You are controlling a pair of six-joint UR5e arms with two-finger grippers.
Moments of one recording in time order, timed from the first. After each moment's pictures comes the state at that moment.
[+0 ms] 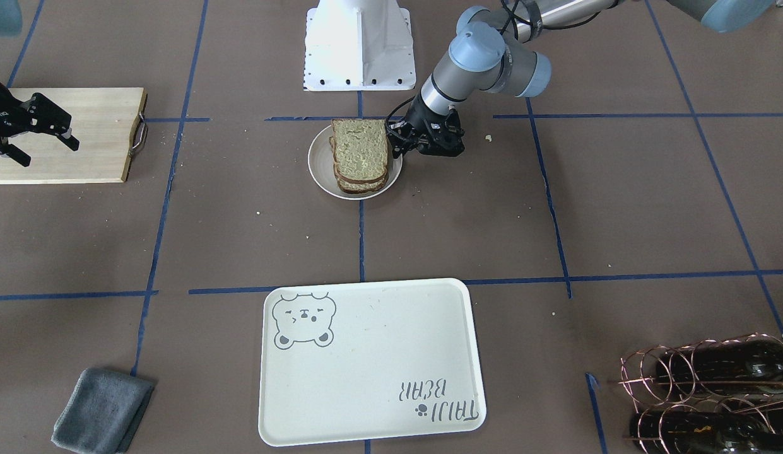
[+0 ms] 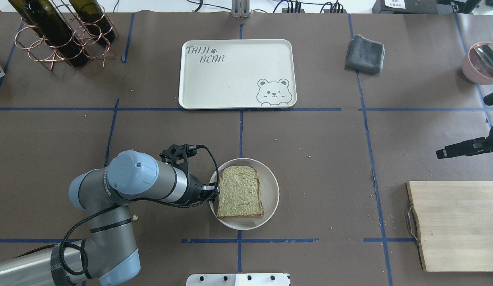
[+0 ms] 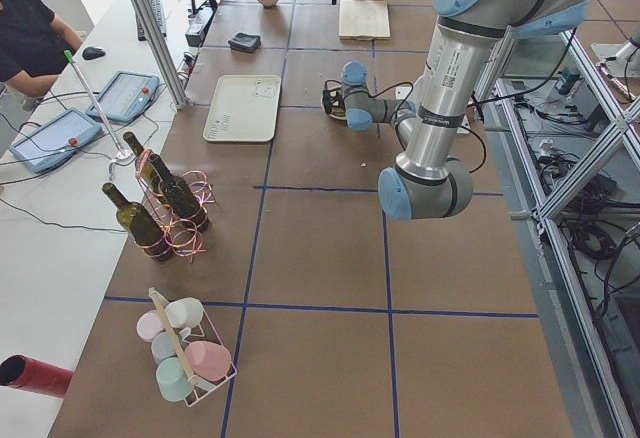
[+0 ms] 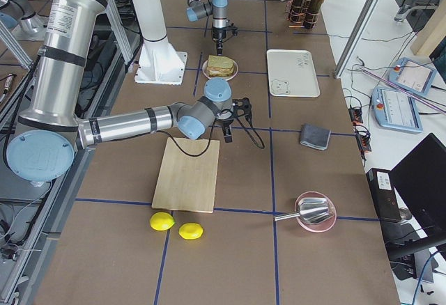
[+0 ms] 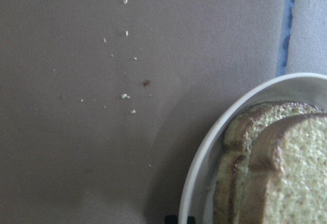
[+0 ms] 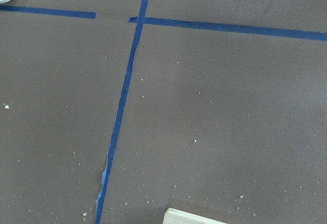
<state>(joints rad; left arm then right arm) -0.37 -2.02 -1.69 -2.17 -1.89 -1.60 1.02 -1.82 1.97 -0.93 2.28 0.74</state>
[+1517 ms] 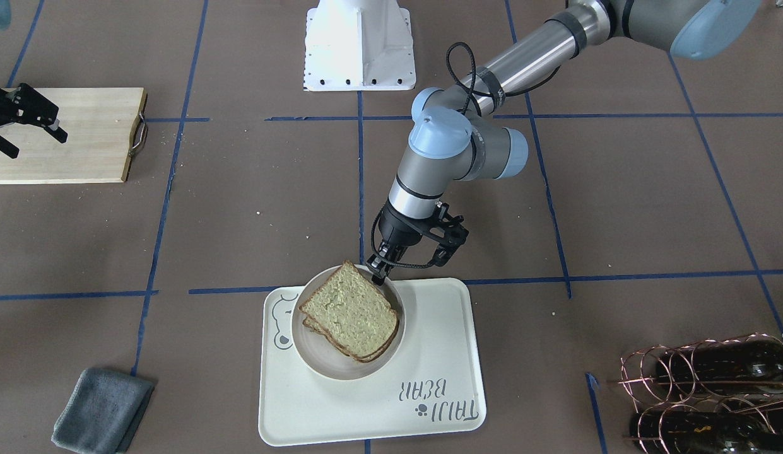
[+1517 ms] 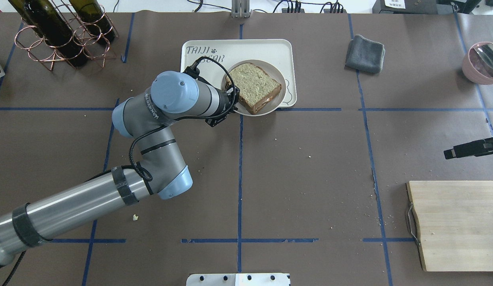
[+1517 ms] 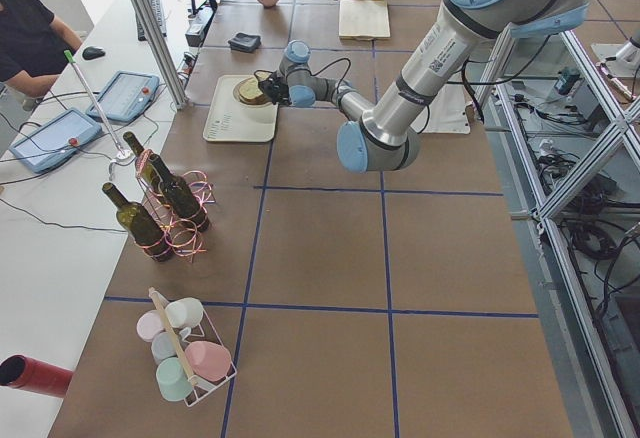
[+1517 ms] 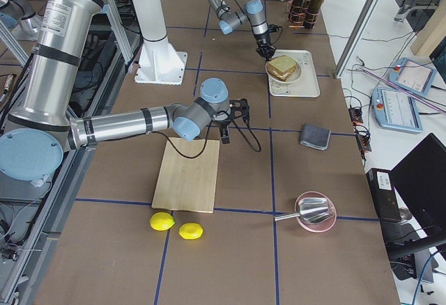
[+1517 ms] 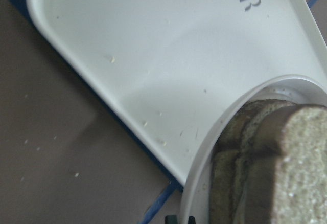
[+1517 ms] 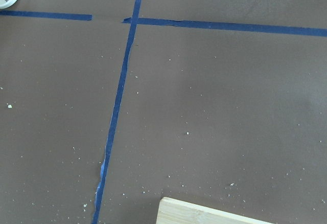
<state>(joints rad) -0.61 -2.44 -1.14 -2.27 -1.72 -2.15 1.05 -1.86 2.00 -0.93 2.31 0.74</state>
